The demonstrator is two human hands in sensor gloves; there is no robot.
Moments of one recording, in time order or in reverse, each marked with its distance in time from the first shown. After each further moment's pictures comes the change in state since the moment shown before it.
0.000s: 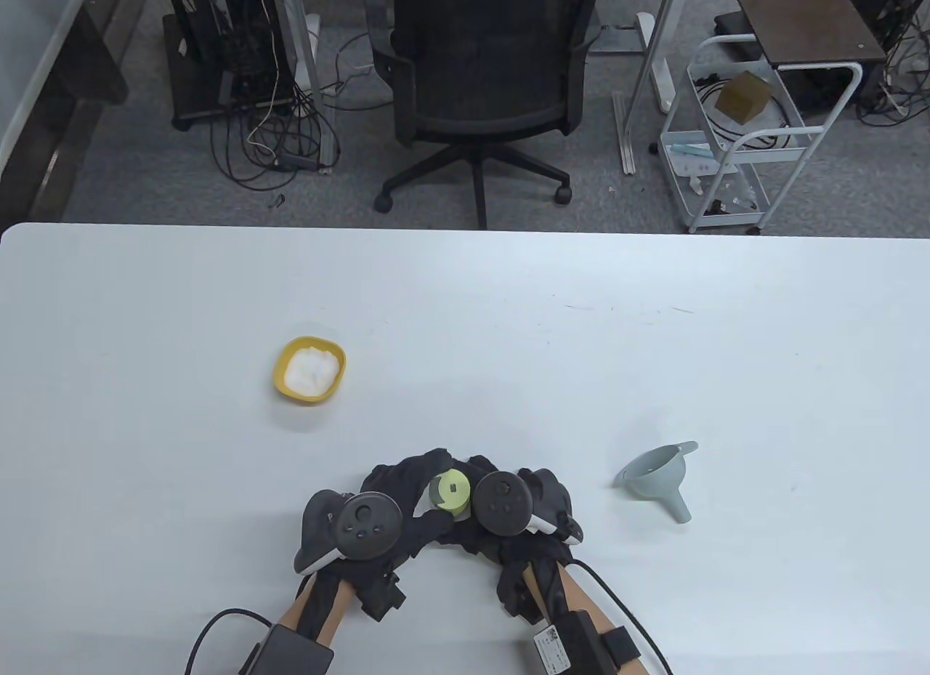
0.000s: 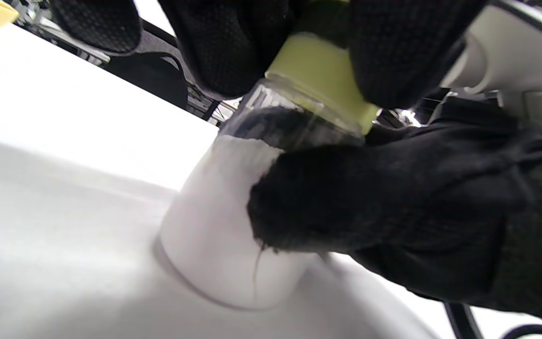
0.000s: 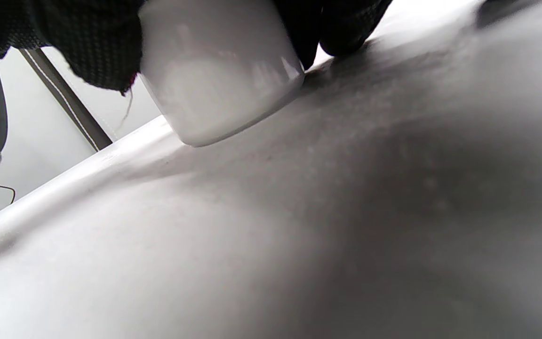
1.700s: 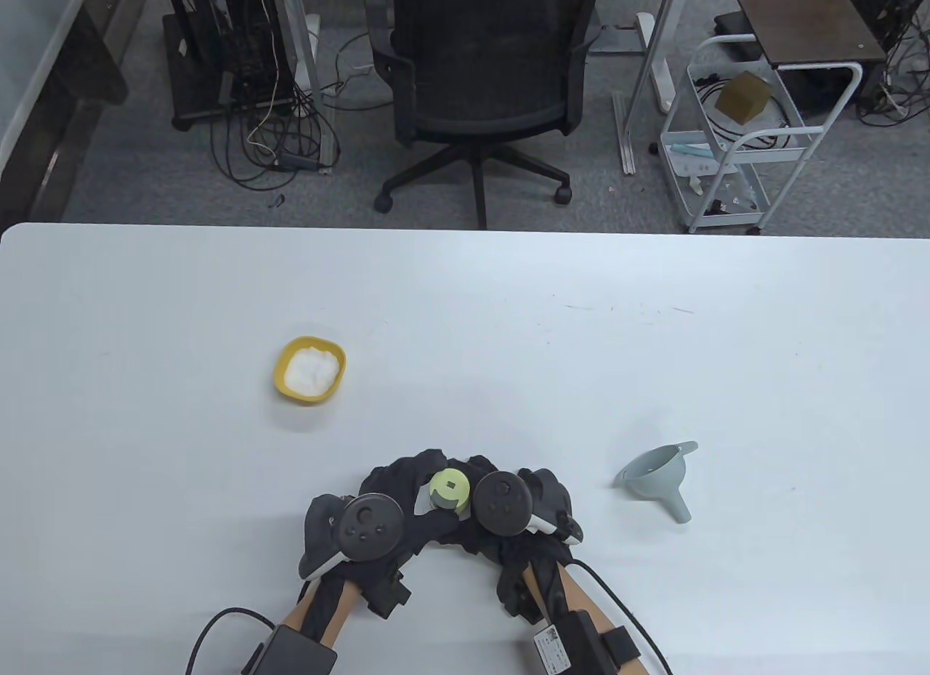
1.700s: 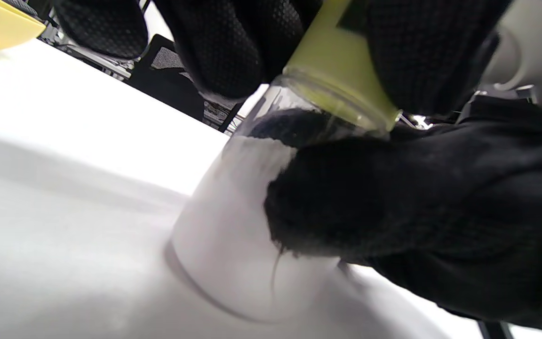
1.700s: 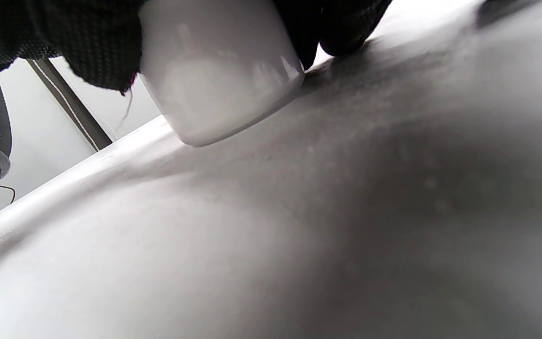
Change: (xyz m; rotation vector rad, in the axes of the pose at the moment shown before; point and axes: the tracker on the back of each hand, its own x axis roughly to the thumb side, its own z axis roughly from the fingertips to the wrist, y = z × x) left_hand -0.001 -0.005 0.001 0.037 0.045 -0.005; right_hand 0.000 0.000 0.000 0.001 -0.001 0.001
